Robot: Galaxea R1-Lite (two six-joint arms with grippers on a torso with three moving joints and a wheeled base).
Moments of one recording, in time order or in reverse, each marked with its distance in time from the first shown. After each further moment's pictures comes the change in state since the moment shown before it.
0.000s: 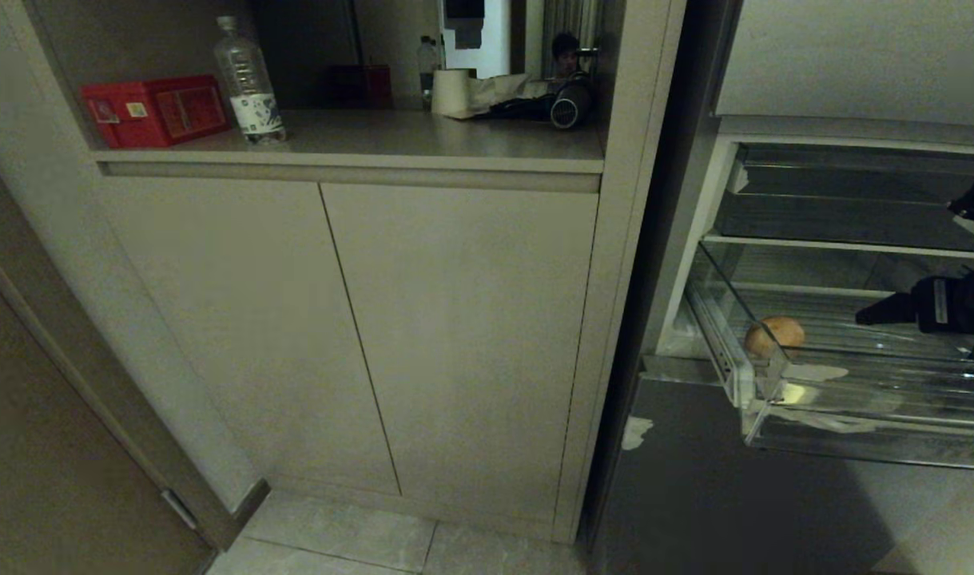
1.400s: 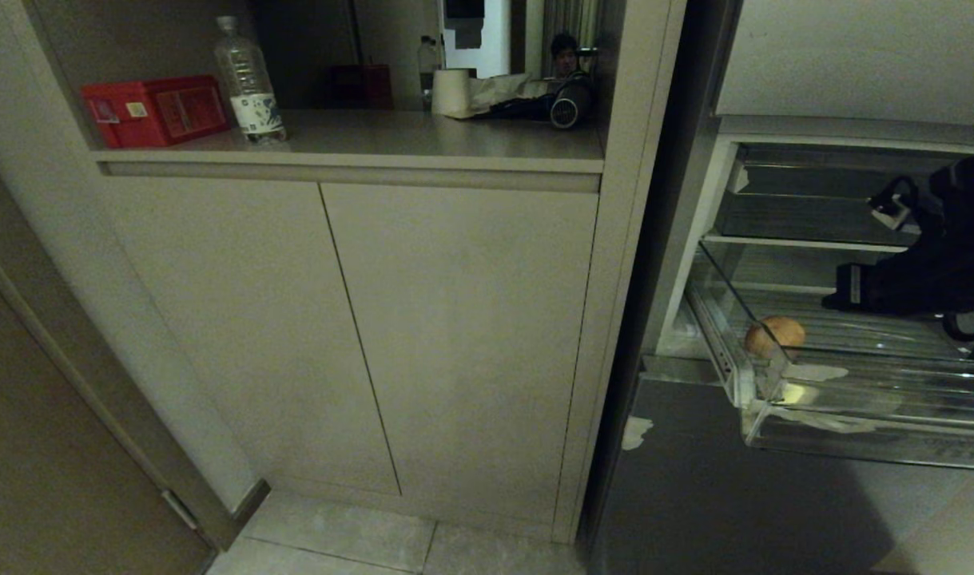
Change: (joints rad) left arm 0.000 0.000 0.000 0.000 0.000 0.000; right arm 0.095 0.188 -0.102 -0.153 0.031 0.054
